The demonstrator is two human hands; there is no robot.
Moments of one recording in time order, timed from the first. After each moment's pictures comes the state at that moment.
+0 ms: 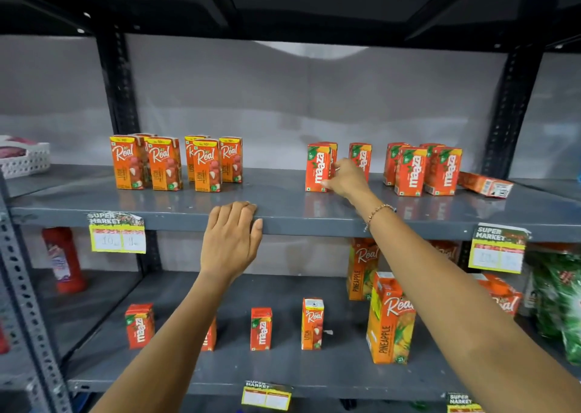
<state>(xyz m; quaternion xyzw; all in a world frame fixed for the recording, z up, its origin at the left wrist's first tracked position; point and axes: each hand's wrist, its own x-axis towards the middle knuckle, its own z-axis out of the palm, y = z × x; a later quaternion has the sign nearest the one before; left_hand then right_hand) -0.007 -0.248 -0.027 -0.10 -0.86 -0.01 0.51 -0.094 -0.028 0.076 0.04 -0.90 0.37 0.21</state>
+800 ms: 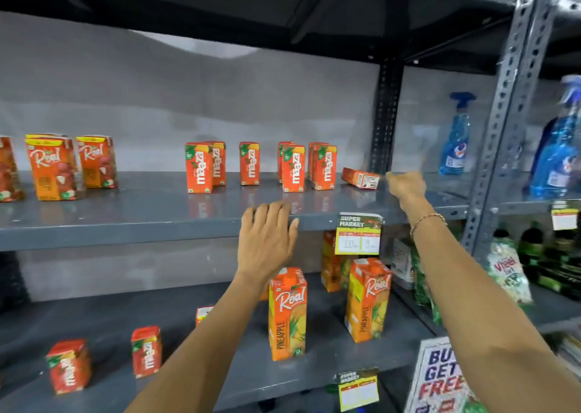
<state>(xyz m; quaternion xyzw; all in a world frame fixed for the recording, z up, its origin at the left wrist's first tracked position) -0.015 0.010 -0.028 -0.18 -0.84 -0.02 0.50 -0.039 0.282 0.067 -0.27 -0.76 0.47 0.37</state>
